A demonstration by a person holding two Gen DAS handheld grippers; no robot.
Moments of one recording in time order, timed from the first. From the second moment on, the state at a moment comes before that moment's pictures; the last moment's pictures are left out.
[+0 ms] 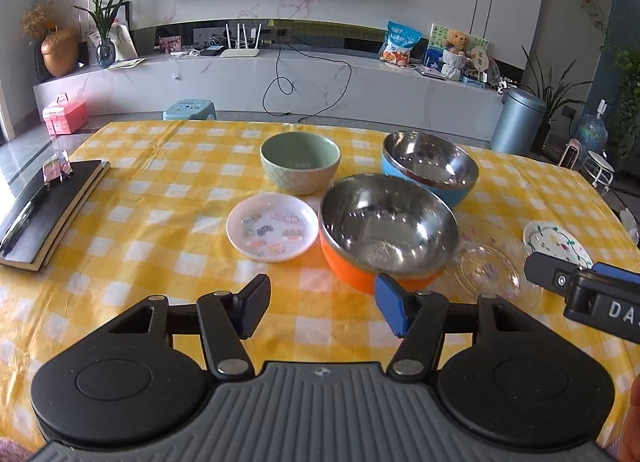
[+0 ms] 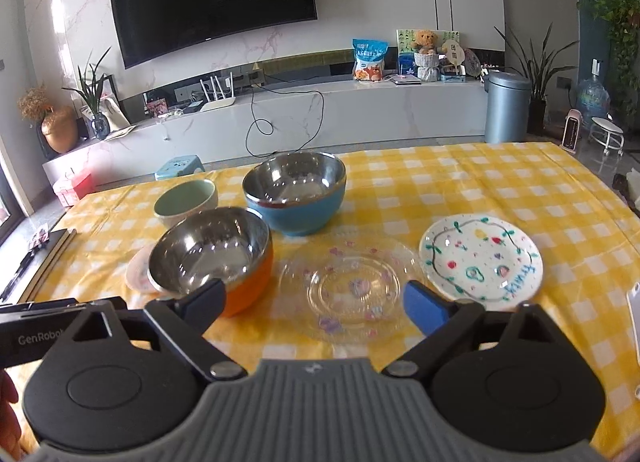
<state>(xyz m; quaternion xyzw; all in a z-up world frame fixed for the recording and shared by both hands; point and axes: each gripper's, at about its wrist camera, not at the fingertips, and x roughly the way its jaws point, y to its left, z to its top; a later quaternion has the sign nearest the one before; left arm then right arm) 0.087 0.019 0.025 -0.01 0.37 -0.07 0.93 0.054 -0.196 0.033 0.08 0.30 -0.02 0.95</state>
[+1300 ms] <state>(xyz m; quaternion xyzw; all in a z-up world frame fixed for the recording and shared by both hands) 0.181 0.010 -0.023 -0.08 0.44 -0.09 0.89 0.162 -0.173 -0.017 0.16 0.38 0.02 0.91</state>
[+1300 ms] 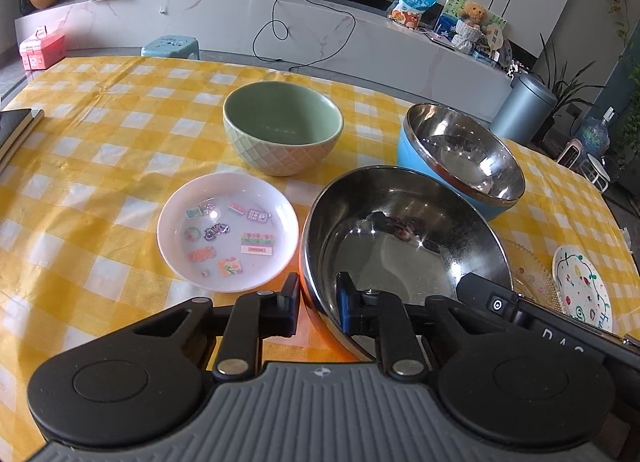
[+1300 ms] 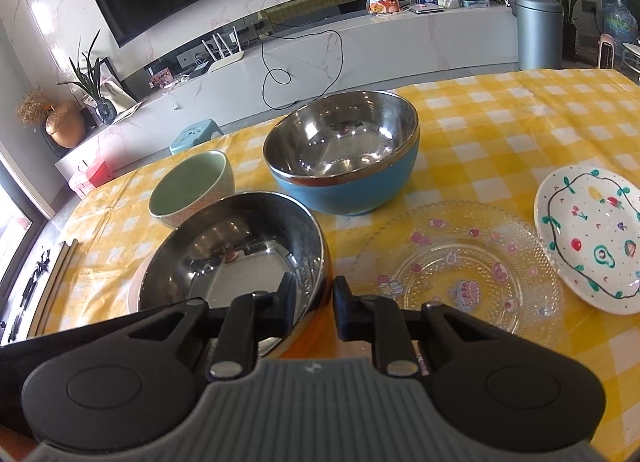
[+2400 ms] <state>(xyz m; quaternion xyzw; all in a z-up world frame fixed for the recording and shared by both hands) 0.082 0.095 0.030 -0.03 0.51 -0.06 0.86 0.069 -0.106 0.013 0.16 0.48 0.11 0.86</state>
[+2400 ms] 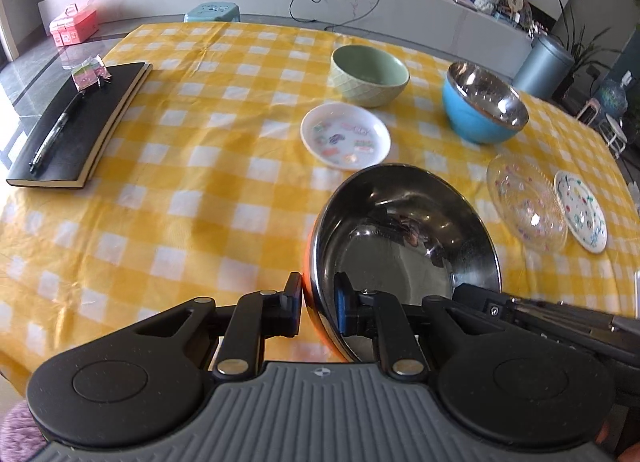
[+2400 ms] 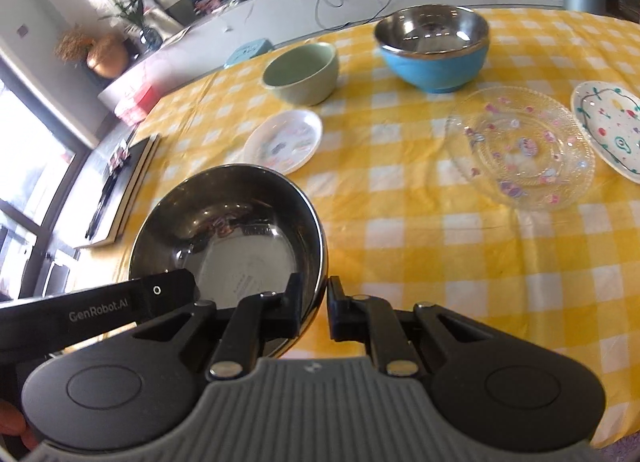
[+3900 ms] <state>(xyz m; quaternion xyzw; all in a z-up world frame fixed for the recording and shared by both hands) 0.082 0.101 0.056 0.02 0.46 -0.08 0.89 0.054 -0.102 0.036 0.11 0.43 0.11 0.89</state>
